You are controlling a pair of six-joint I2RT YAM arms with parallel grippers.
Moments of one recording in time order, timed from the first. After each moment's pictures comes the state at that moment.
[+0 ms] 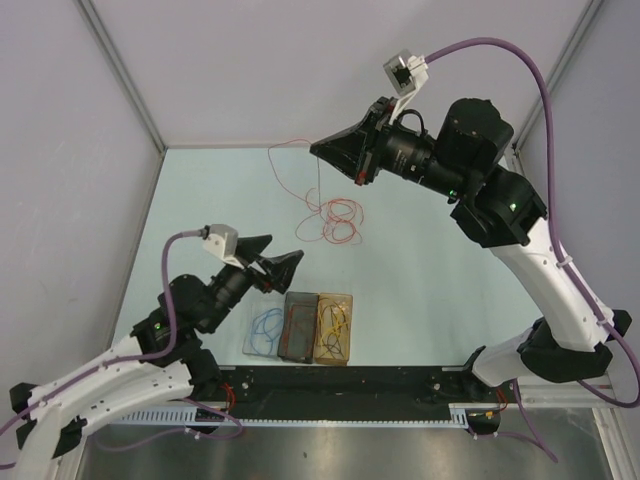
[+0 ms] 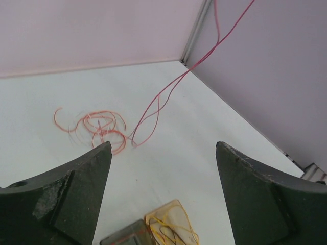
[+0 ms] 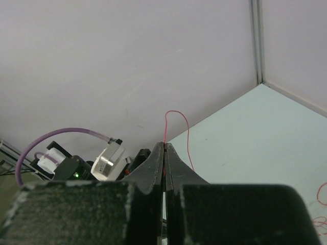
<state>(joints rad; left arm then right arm) -1.01 0.51 0.65 -0.04 -0.40 -0.29 0.85 1.44 2.07 -0.49 -0.27 0.38</state>
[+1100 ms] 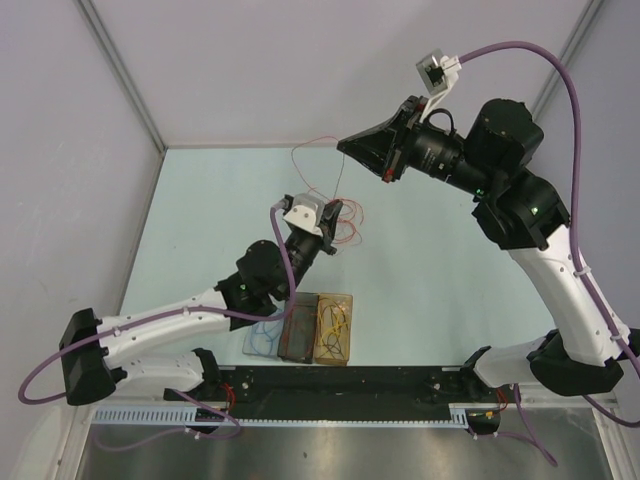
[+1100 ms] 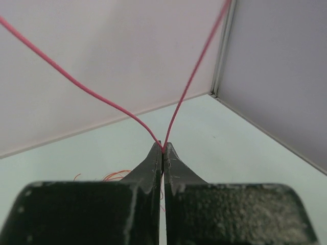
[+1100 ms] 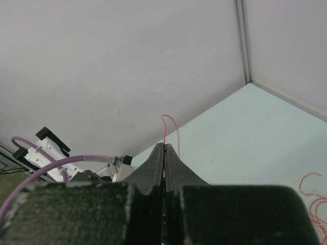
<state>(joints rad) -1.10 1.14 0.86 0.54 -0.54 0.08 0.71 1.35 1.96 -0.47 -0.38 0.40</state>
